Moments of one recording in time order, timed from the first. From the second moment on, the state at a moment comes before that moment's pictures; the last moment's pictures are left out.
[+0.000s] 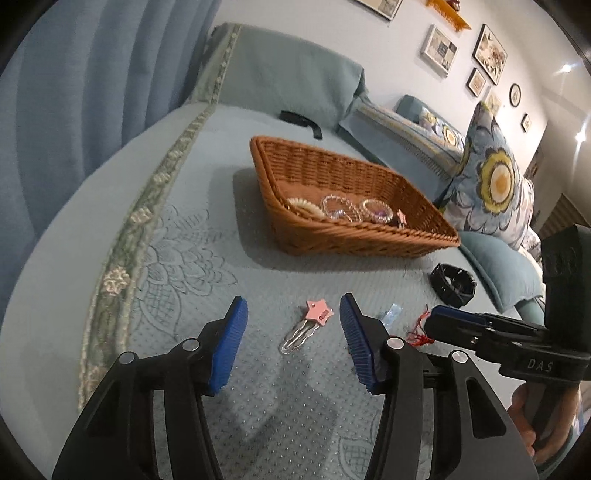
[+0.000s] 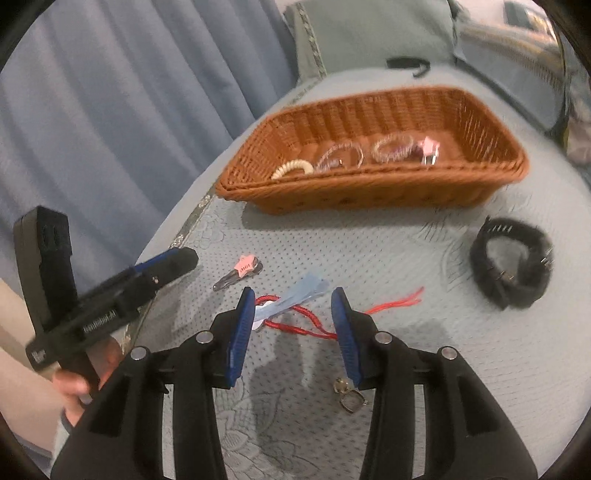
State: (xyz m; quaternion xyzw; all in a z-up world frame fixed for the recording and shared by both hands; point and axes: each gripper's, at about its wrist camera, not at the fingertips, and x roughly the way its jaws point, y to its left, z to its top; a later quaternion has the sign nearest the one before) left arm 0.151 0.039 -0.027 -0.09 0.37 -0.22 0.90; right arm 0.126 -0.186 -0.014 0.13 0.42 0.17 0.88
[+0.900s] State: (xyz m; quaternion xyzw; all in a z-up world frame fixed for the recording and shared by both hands) left arm 0.152 -0.004 -0.055 0.05 0.41 -0.23 0.88; right arm 0.163 -0.143 -0.042 0.10 0.45 0.11 0.88
